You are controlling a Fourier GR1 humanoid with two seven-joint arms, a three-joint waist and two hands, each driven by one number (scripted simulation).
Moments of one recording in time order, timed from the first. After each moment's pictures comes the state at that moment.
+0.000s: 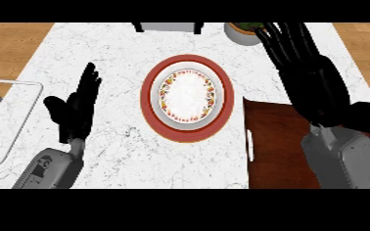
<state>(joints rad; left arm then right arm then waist) -0.23 0.36 -0.28 -1.38 0.33 0.44 0.00 -0.41 -0.25 0.14 -1.73 -0.47 0.07 -0.04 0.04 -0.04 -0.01</state>
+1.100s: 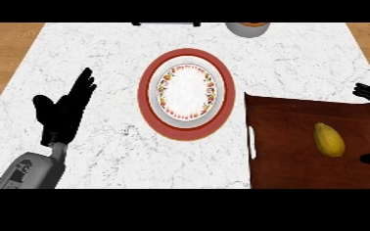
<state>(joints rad) -0.20 0.46 -0.27 -1.39 0.36 0.28 0.06 -0.14 -0.76 -0.08 -1.11 -0.11 0.54 -0.69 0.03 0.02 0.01</state>
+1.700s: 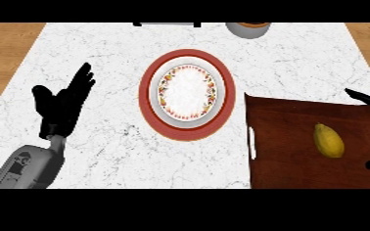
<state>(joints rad) -0.24 0.46 -0.24 -1.35 0.35 0.25 0.09 -0.25 -0.85 0.12 -0.87 0.20 0.38 -0.90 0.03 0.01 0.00</state>
